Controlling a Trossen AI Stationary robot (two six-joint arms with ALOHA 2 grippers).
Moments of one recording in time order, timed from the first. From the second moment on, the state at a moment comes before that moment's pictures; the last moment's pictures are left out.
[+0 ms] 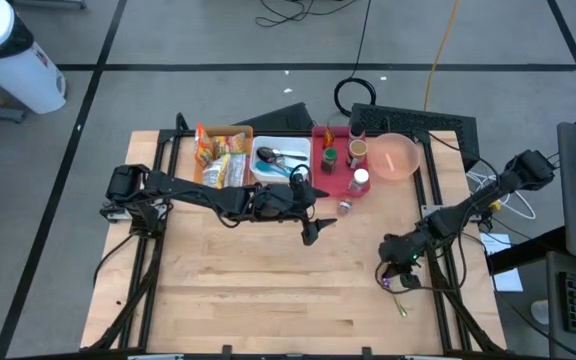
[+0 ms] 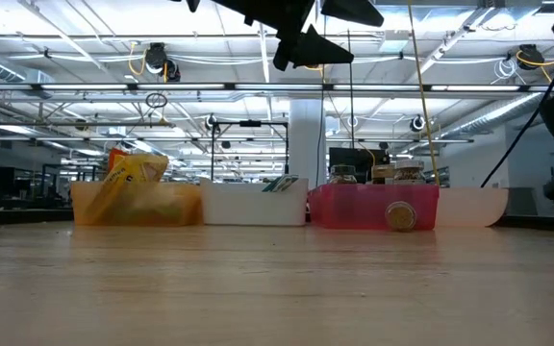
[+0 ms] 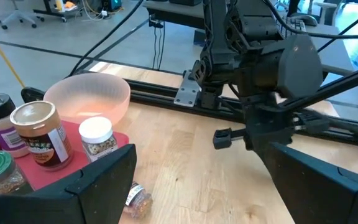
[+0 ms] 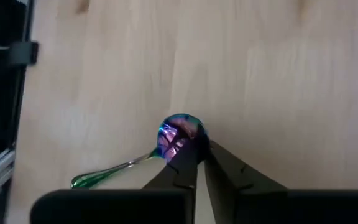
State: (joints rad) left arm -0.07 1.78 1.31 0.20 -0.21 -0.16; right arm 0.51 0.94 0.24 -0.26 -0.20 0.57
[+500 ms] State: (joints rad) left arm -0.07 1.73 1.31 0.15 -0.21 -0.04; right arm 0.37 0.94 0.24 0.12 -0.15 0.22
